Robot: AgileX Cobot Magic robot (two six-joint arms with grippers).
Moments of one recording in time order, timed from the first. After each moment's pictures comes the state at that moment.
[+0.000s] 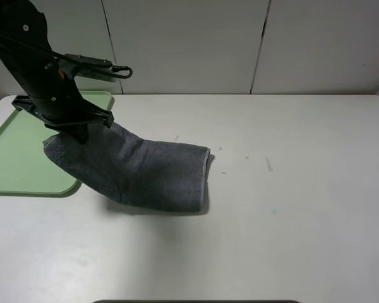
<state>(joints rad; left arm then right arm) -0.39 1.70 -1.11 0.18 0.71 -0.27 -0.01 -0.01 -0.49 0.06 1.02 -0.01</state>
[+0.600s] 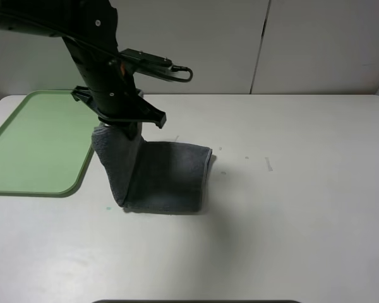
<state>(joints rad) -0.61 1.86 -1.33 0.18 0.78 -0.28 -0.01 -0.01 -0.49 0.07 1.02 -0.01</state>
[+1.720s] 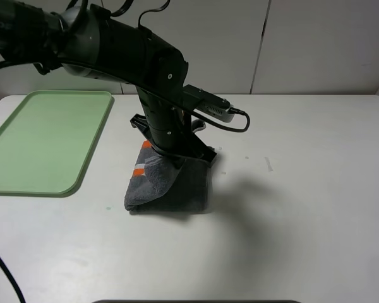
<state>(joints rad) -0.79 2.02 -1.39 0.16 0.69 -0.28 -0.01 -0.01 -0.49 0.07 1.02 -0.01</state>
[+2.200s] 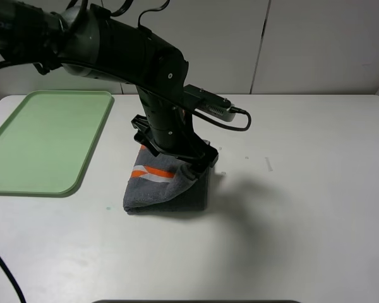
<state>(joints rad) -0.79 2.02 -1.39 0.15 0.68 -0.27 -0.01 -0.01 -0.49 0.07 1.02 -0.01</state>
